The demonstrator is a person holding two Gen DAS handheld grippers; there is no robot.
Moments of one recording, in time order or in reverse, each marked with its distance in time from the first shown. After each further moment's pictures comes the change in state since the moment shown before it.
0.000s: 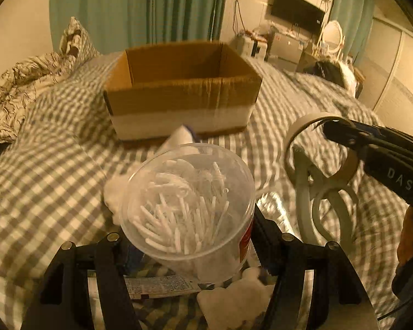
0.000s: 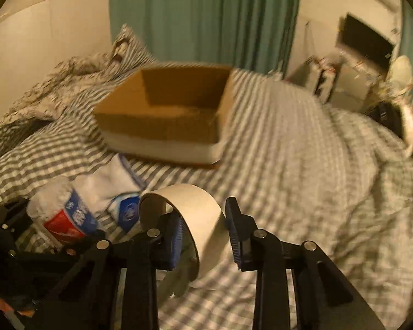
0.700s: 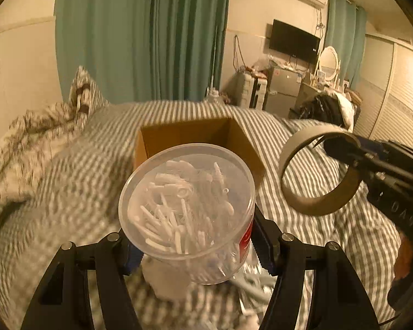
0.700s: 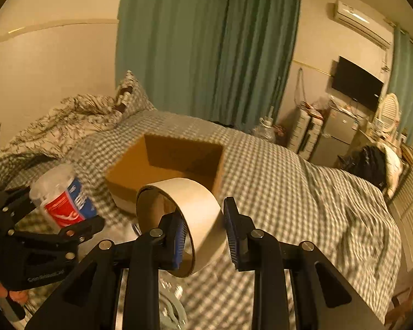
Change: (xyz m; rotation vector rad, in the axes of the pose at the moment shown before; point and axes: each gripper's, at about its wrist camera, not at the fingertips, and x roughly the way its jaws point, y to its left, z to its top) left arm -0.047 0.016 0.095 0.039 -0.182 0.020; right arm -0.050 0.024 0.083 -0.067 -0.191 0.011
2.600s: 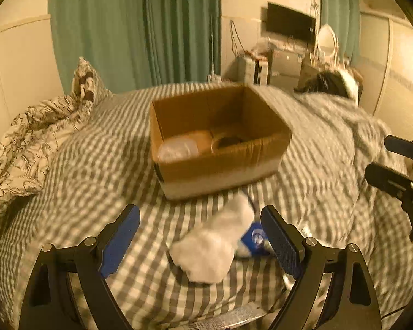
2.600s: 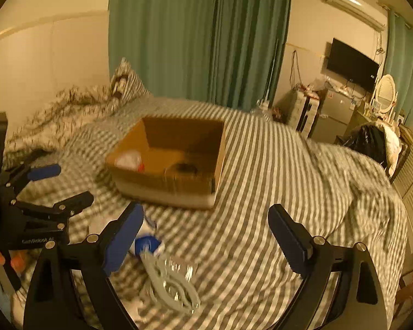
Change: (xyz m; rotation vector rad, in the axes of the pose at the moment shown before) left arm 0.030 0.031 -0.056 0.093 0.071 0.046; right arm 0.002 0.013 -0.062 0.072 0.113 -0.023
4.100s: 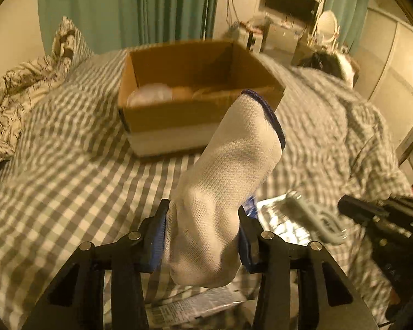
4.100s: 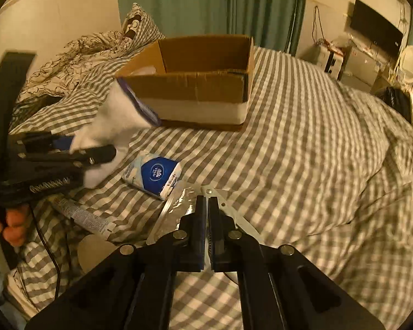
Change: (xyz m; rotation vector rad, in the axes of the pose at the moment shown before) left arm 0.020 -0.013 -0.022 -0.067 0.150 -0.109; right arm 0.037 0.012 -0.067 -0.008 0.200 0.104
